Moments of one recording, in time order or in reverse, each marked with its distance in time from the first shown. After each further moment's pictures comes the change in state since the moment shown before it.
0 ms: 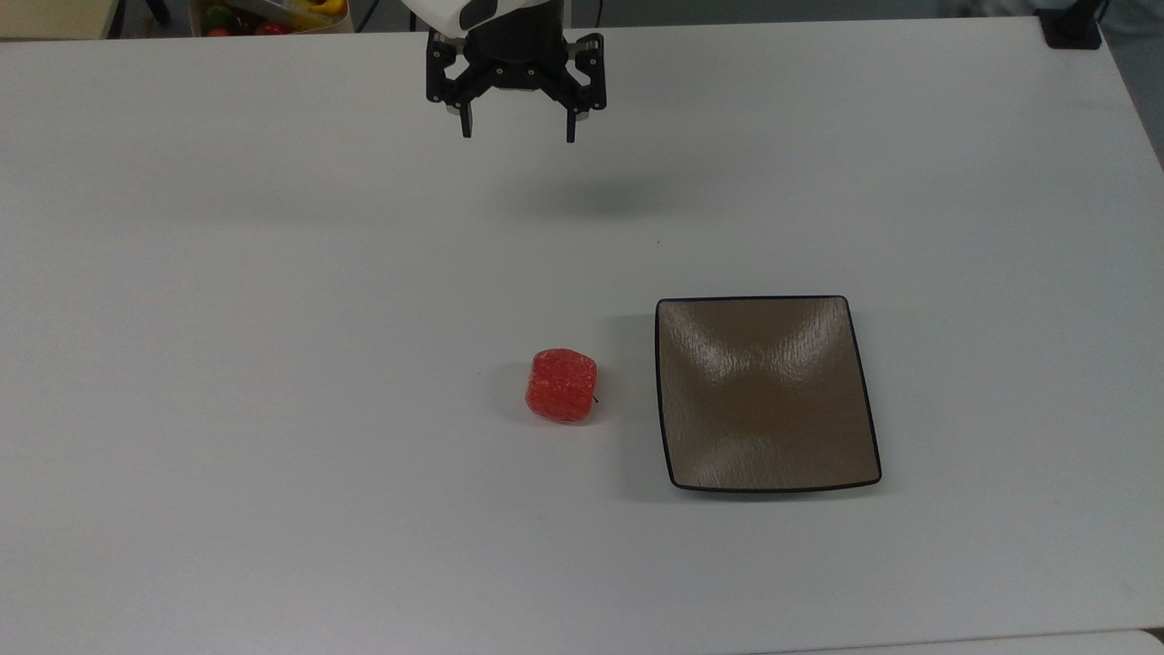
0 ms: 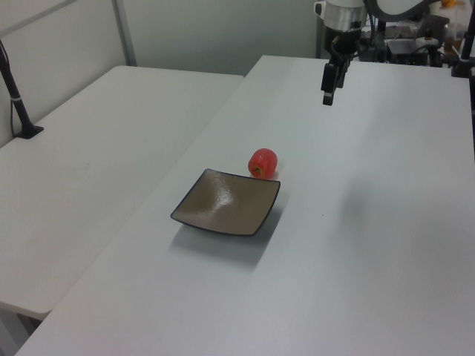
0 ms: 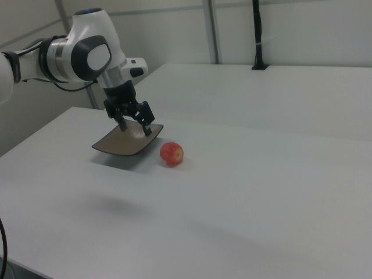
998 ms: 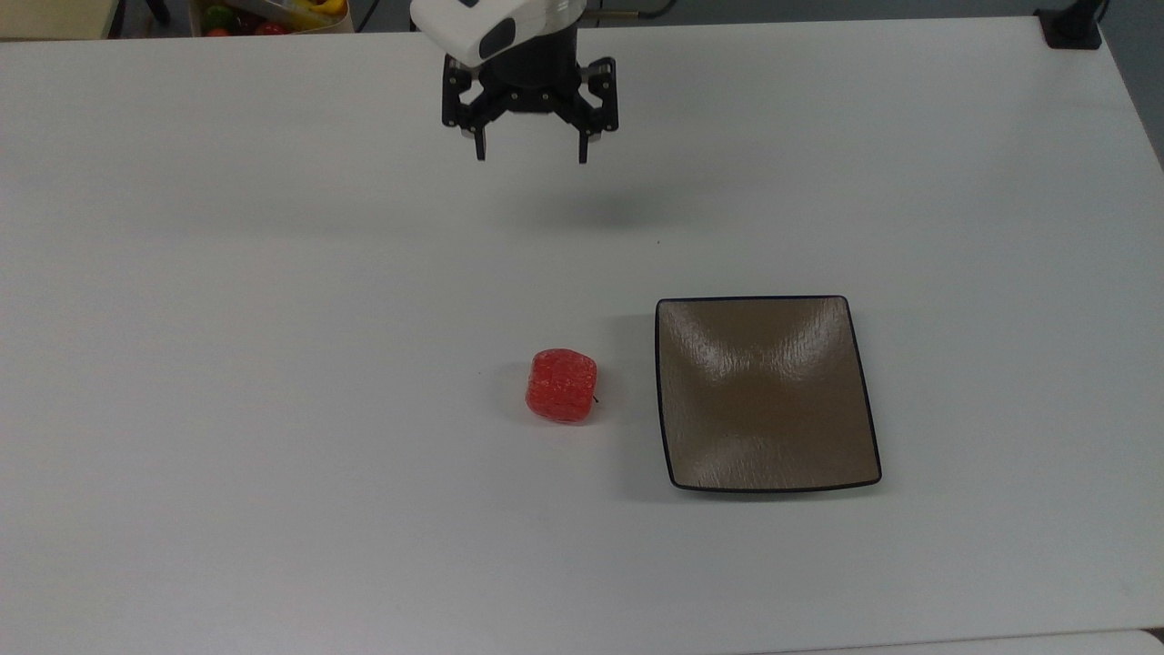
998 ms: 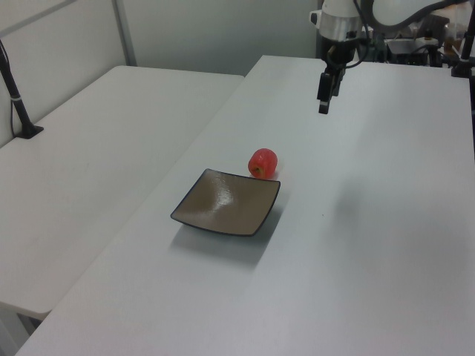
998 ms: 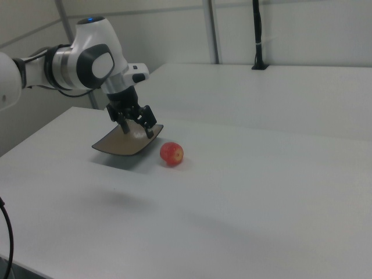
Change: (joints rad) arm 0.017 0.034 0.000 -0.012 0.000 0.062 0.000
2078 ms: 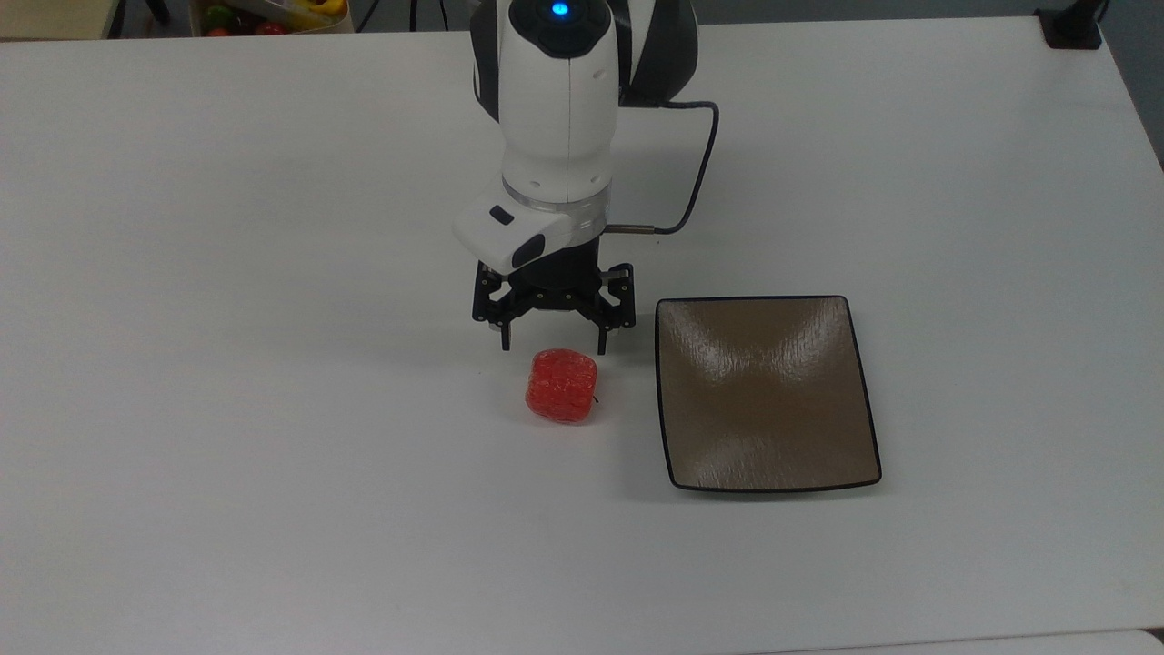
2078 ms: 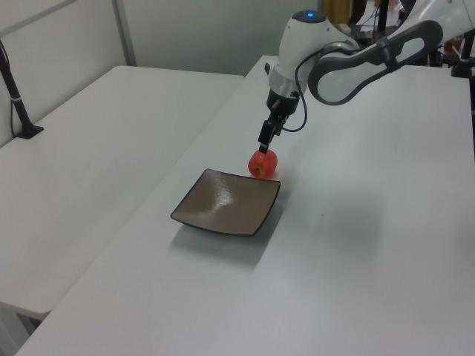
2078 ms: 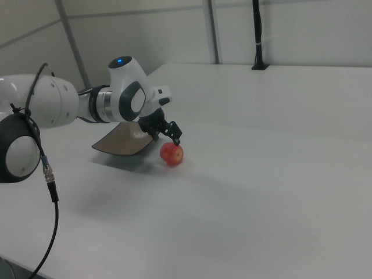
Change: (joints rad) arm 0.017 0.395 -0.002 0.189 -0.068 0.398 0.090
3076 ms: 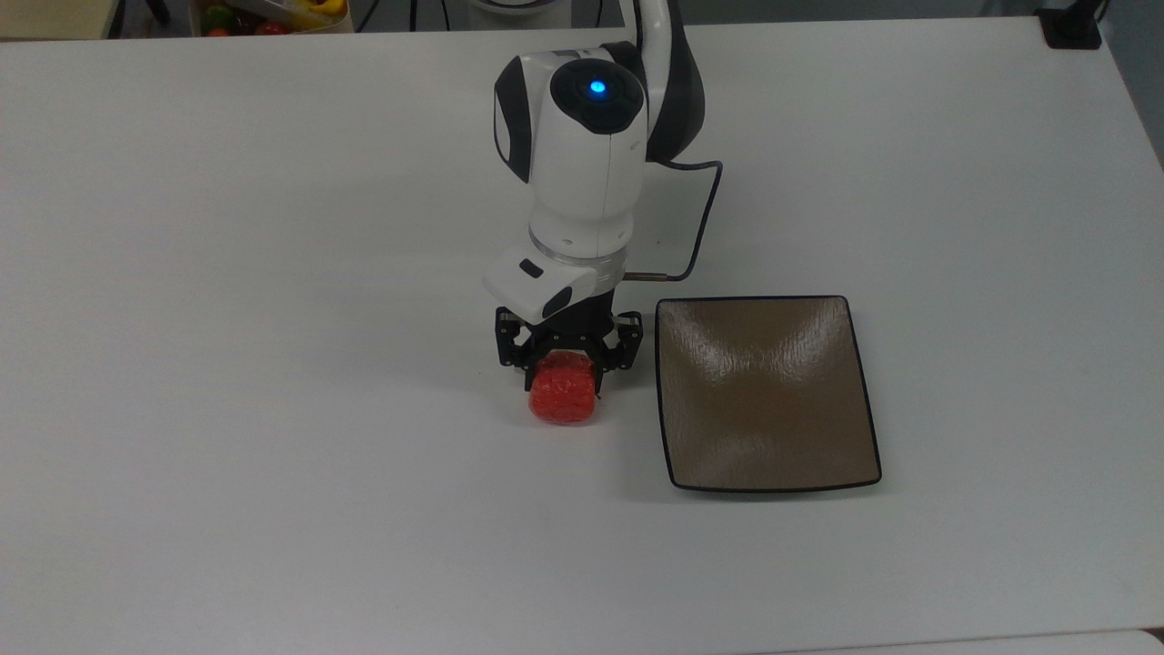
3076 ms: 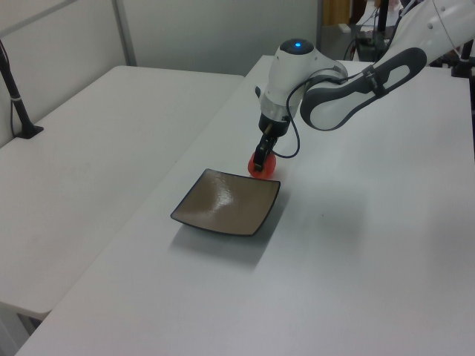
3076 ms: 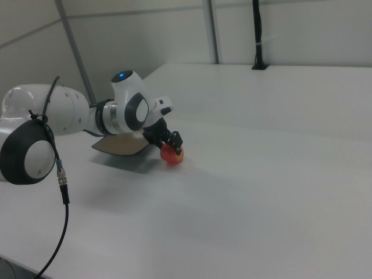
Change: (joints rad) arm 0.020 0.117 0.001 0.059 -0.098 0.046 0.039
